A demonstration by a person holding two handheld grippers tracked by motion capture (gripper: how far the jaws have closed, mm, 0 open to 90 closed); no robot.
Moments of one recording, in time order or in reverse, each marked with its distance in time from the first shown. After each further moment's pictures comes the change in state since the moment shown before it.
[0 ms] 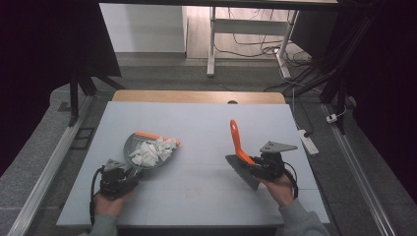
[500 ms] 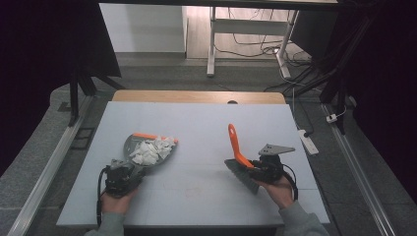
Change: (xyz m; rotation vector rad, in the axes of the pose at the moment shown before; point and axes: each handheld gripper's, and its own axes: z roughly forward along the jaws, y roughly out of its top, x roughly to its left) left arm -0.001 0.000 0.016 0.003 0.078 -0.059; right arm 0.001 -0.008 0.004 0.043 0.018 0.008
